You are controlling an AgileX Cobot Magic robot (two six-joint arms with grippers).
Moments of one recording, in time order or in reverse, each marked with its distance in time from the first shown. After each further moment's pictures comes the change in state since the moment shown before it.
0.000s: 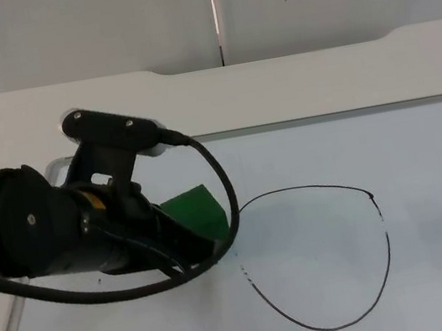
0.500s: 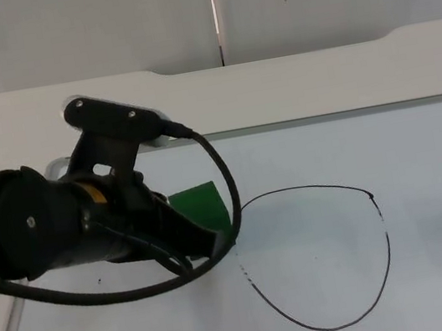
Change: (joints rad) right arm 0.000 0.000 0.000 0.000 0.000 0.000; left arm 0.000 0.000 -0.002 0.053 -0.061 0.000
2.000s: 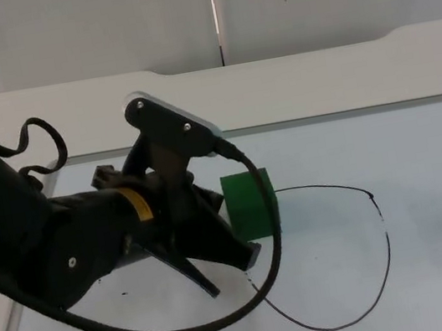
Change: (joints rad) right arm 0.000 0.000 0.000 0.000 0.000 0.000; left arm -0.021 0.150 -0.049 0.319 -0.231 -0.087
